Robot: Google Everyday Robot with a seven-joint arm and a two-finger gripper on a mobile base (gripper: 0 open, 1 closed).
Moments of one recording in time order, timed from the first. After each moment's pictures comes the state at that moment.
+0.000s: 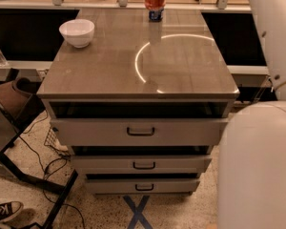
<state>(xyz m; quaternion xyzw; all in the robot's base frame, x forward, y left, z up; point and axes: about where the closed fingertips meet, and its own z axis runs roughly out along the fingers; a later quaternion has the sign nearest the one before) 0.817 -0.046 1.069 -0.38 0.66 0.21 0.60</state>
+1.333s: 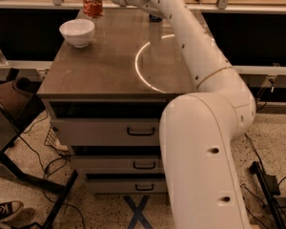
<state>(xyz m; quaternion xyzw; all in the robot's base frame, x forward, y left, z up) 0.877 0.134 1.029 -0.34 0.63 0.34 0.62</state>
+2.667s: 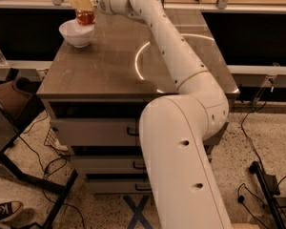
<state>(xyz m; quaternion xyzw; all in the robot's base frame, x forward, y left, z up) 0.900 0.180 0.989 -0.40 0.60 0.29 0.63</state>
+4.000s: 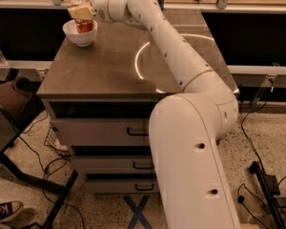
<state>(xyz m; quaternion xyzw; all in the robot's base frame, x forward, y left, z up) 0.884 0.191 0.965 -0.42 0.61 0.28 0.61</state>
